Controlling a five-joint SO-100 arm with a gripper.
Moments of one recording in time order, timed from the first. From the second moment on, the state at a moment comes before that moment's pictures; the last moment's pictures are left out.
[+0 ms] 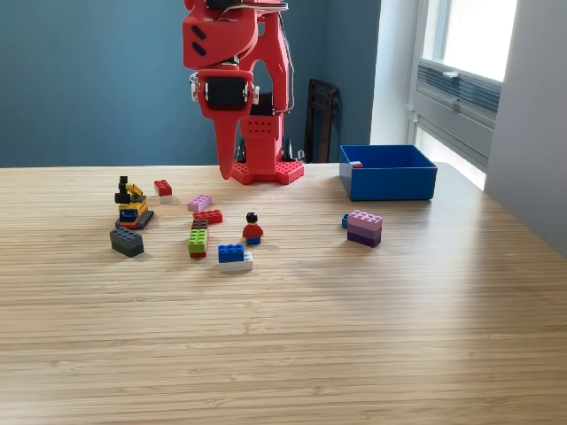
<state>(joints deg) 12.5 98.9 94.3 73.3 -13.2</state>
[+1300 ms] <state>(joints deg) 25.0 99.8 117.9 64.7 -43.7</state>
